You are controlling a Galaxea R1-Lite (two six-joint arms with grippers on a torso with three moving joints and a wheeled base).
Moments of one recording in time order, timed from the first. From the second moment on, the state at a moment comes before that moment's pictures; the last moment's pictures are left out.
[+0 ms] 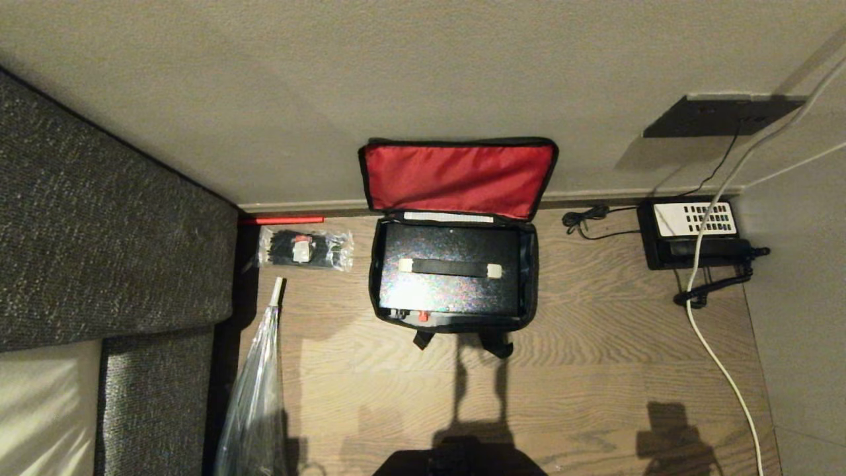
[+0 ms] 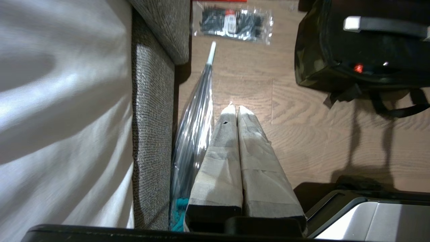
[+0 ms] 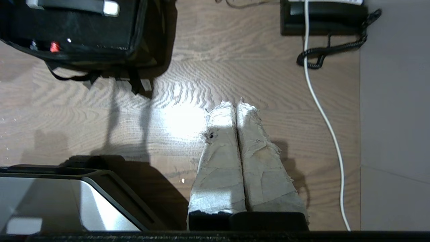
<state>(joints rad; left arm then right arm) 0.00 0.00 0.00 0.00 0.01 -0.02 0.01 0.00 0.00 0.00 0.01 -0.04</state>
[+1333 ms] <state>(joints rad) 0.00 0.00 0.00 0.00 0.01 -0.01 0.01 0.00 0.00 0.00 0.01 -0.04</state>
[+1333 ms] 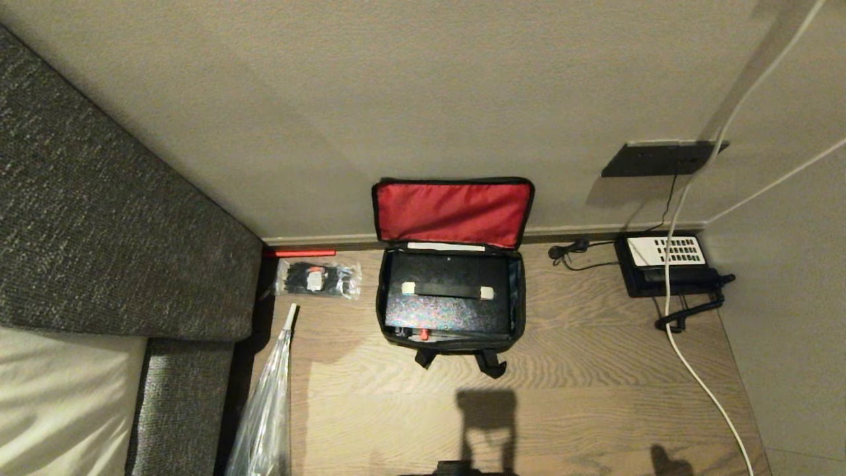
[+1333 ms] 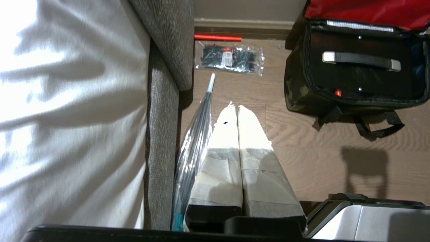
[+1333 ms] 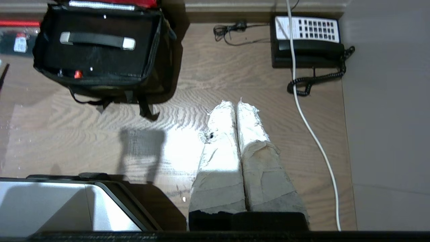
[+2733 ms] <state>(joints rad) 0.00 0.00 0.00 0.00 0.01 -0.01 0.01 0.00 0.00 0.00 0.01 -0.04</state>
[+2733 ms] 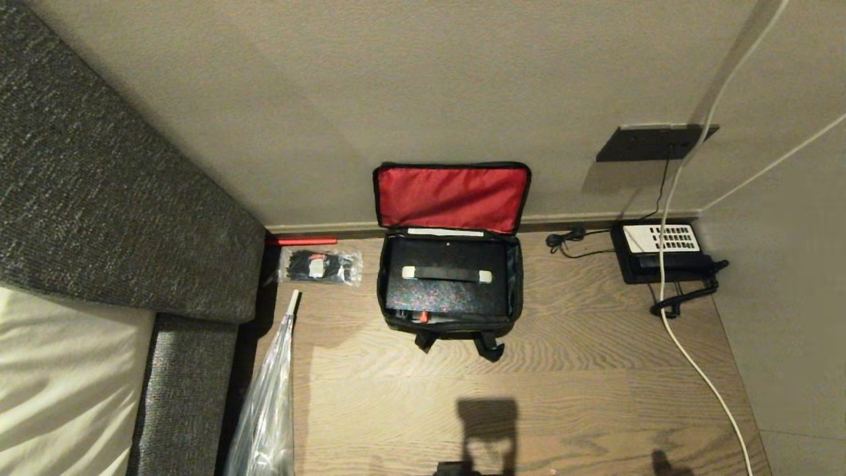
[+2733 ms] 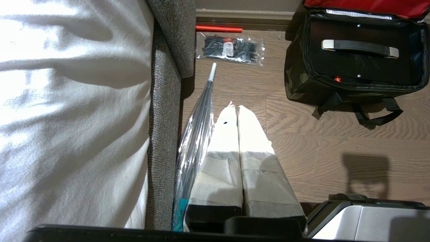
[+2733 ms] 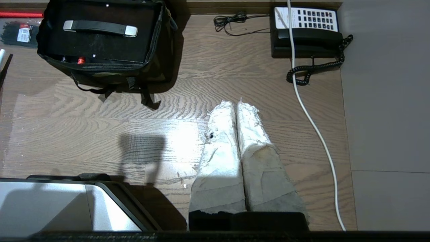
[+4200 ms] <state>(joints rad) 0.00 0.00 0.00 0.00 0.01 -0.01 0.01 0.00 0.00 0.00 0.01 -0.04</state>
